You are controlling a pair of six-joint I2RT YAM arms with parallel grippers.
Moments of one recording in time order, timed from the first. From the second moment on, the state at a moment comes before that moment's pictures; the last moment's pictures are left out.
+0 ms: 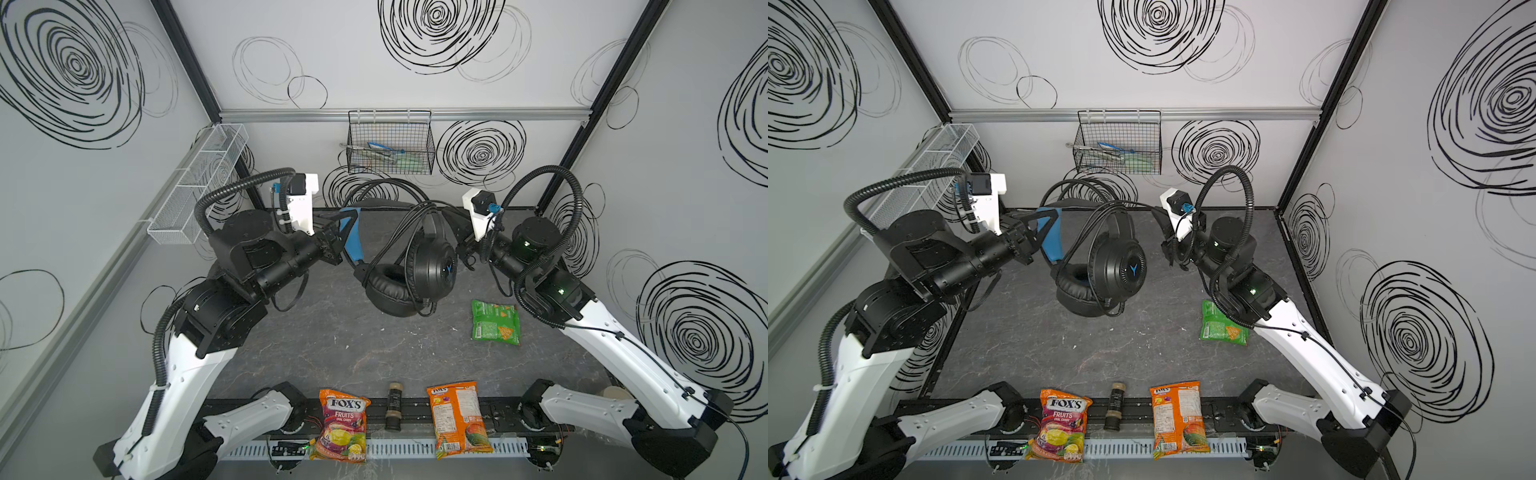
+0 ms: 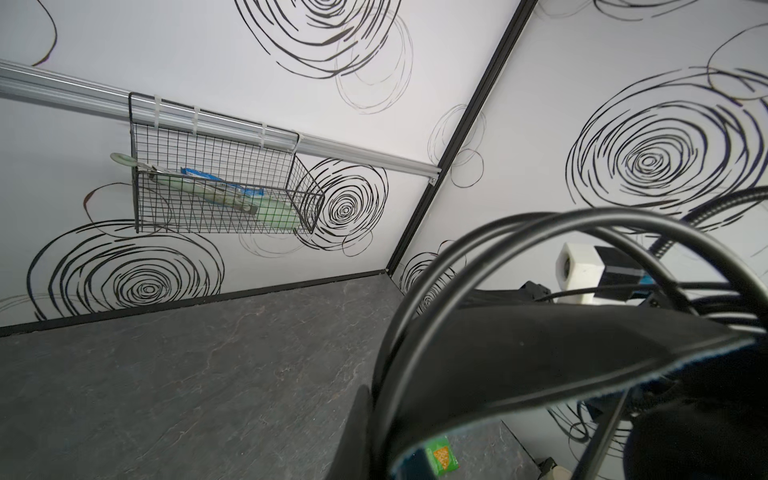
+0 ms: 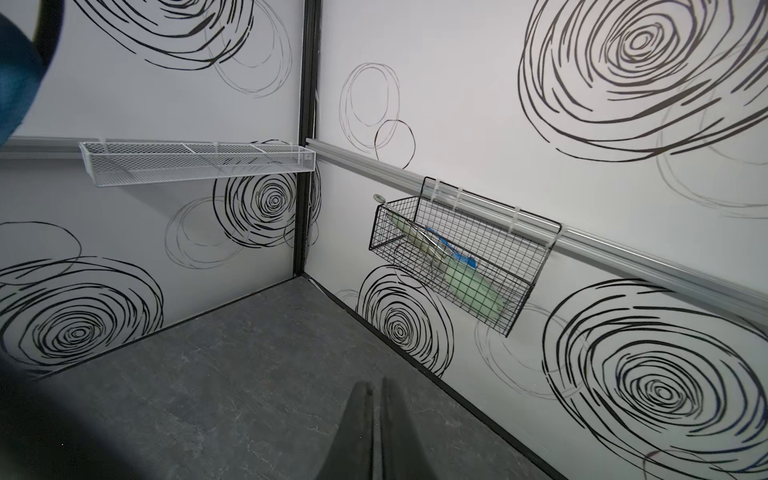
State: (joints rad) left arm -0.56 1.03 1.64 -0.65 0.10 -0.43; right arm 0.71 1.11 1.25 -0.07 -0.05 -0.14
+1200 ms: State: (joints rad) left arm -0.59 1.10 1.67 -0.43 0.02 -0.75; right arm 0.80 1.20 1.23 0.18 -0.30 0.15
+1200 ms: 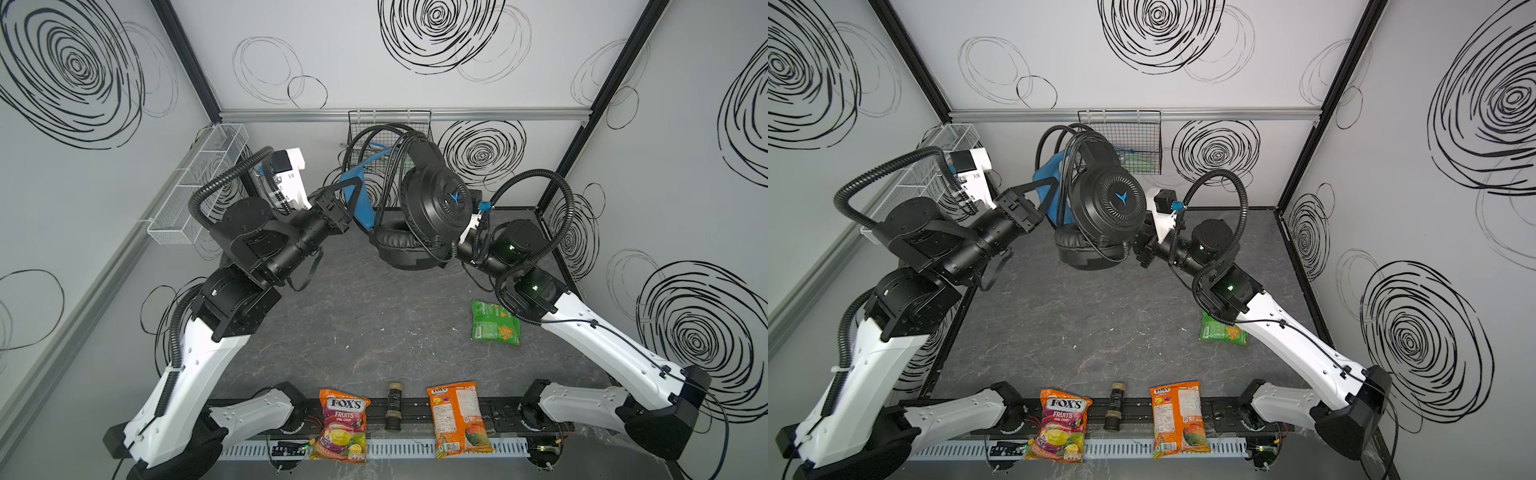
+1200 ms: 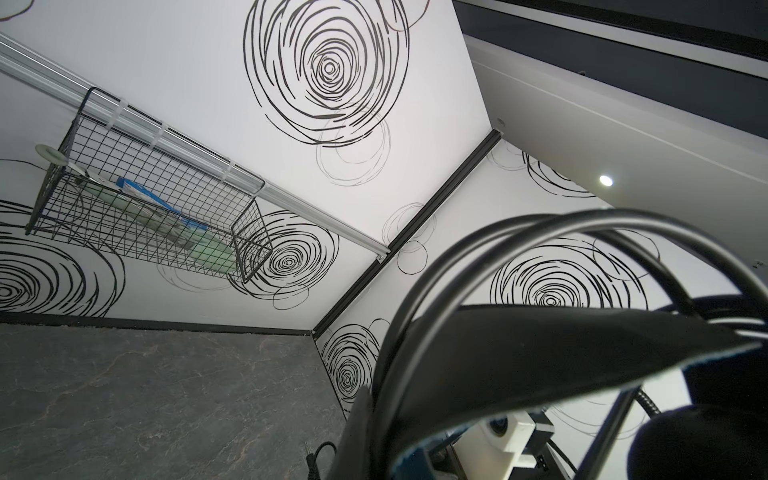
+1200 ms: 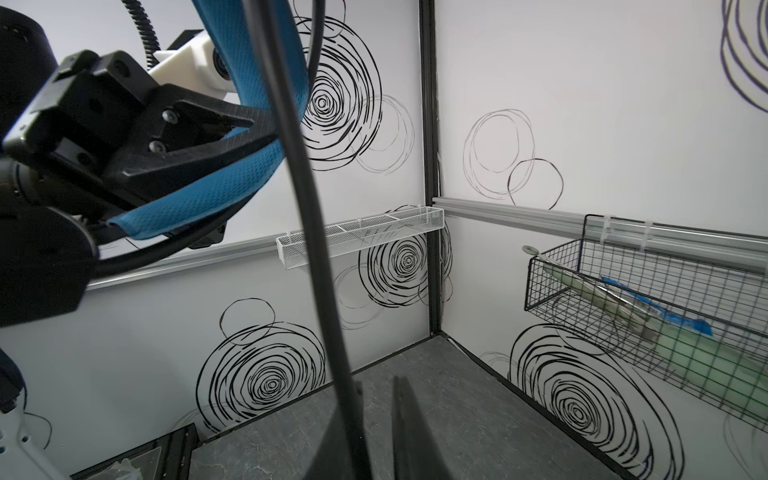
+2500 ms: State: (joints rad) left arm -0.59 1.43 2.03 -0.86 -0.52 -0.92; right arm 0.94 1.25 1.28 0.08 -0.06 0.14
